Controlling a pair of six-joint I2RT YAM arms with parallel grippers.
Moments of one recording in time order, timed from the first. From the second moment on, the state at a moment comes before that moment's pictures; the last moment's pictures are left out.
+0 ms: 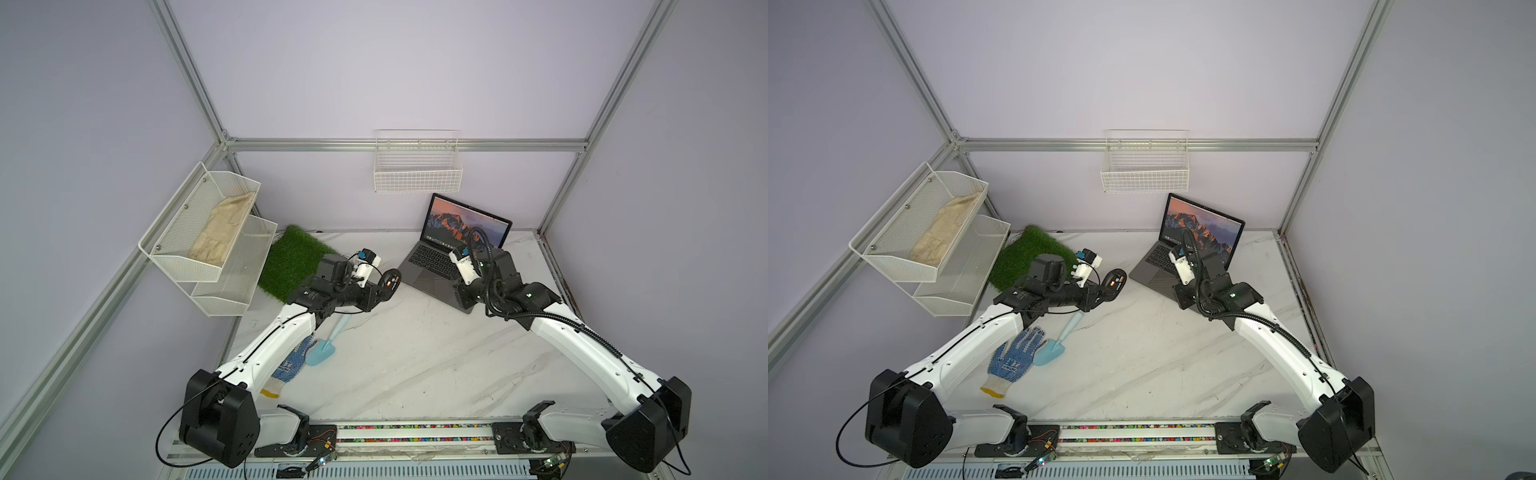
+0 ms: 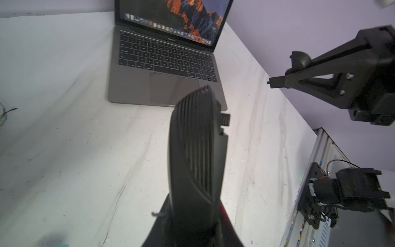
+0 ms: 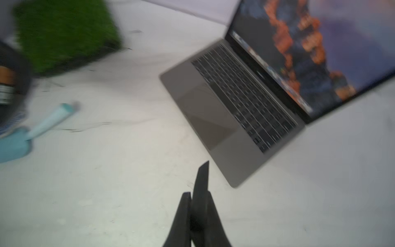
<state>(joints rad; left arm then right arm) -0.37 1.31 1.01 -0.36 0.46 -0.14 0.43 1.27 1.07 -0.61 0.13 0.15</state>
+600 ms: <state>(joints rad) -0.37 1.21 0.83 -0.09 0.35 -0.34 0.34 1.62 0.94 -0.80 0.42 0.61</state>
